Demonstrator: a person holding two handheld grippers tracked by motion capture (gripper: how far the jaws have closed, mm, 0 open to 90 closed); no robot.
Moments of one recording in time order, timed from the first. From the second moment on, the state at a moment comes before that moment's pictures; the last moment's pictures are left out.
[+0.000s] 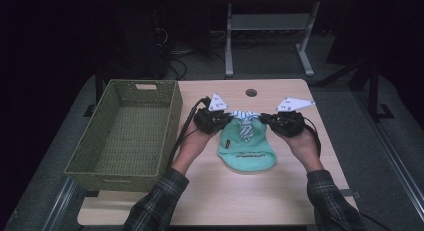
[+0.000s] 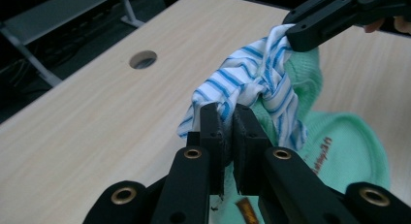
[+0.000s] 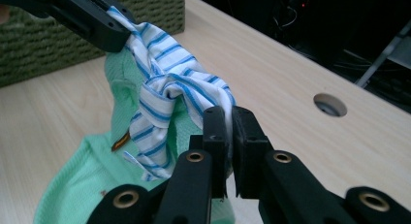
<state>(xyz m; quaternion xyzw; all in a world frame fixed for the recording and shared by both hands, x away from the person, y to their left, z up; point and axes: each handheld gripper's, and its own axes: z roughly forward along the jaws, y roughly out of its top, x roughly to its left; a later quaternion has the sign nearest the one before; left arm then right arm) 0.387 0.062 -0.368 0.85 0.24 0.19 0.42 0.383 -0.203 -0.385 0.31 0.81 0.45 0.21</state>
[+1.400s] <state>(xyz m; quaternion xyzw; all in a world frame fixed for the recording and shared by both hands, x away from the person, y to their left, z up) 0.349 0.063 -0.421 0.87 0.24 0.09 0.42 0.334 -0.217 -0.442 0.32 0.82 0.46 0.15</state>
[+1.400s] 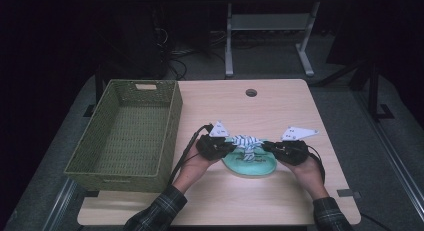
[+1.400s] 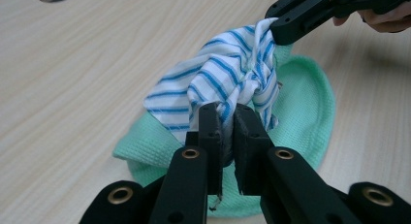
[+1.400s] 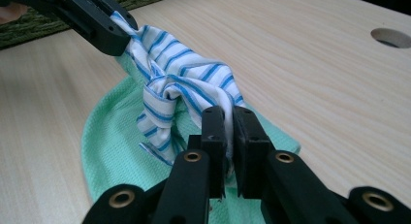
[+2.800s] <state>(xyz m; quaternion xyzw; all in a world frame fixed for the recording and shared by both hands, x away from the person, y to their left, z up) 0.334 0.079 -0.414 0.88 0.25 0.05 0.41 0.304 -0.235 -0.440 0.32 0.81 0.47 0.11</state>
